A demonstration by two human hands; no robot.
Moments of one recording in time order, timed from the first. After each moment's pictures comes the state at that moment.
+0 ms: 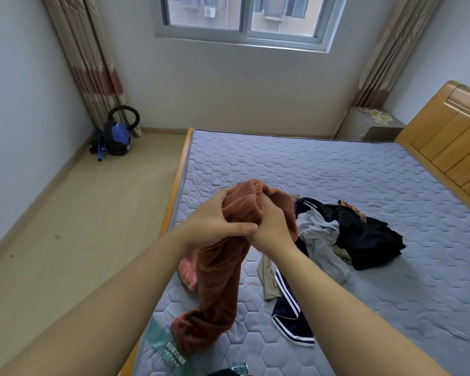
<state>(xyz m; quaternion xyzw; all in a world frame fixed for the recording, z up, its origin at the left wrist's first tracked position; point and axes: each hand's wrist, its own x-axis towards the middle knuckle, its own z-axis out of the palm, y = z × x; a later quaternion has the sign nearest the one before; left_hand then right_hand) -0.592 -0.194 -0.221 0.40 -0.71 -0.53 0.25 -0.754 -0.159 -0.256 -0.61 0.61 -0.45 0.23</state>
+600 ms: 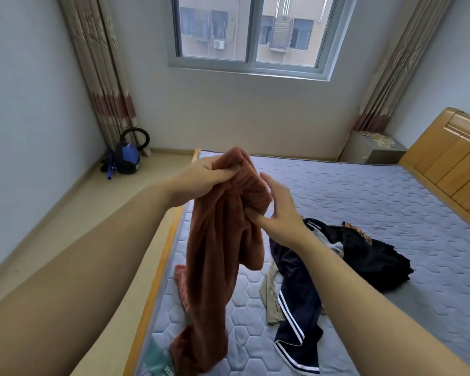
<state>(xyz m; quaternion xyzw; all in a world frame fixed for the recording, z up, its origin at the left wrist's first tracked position) -0.581 -0.226 -0.121 0.34 -0.71 -0.54 0.30 -0.789 -0.167 -0.207 -0.66 0.60 -0.41 0.20</state>
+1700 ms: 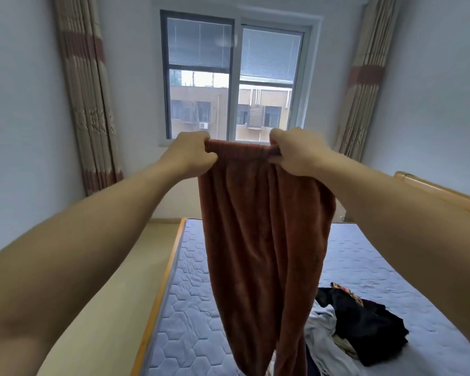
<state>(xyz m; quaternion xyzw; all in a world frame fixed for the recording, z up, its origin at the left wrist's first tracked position) -0.596 -0.269 0.039 0.47 -0.81 0.00 0.36 -0.836 -0.188 0.070 -0.70 0.65 -0.13 -0.26</state>
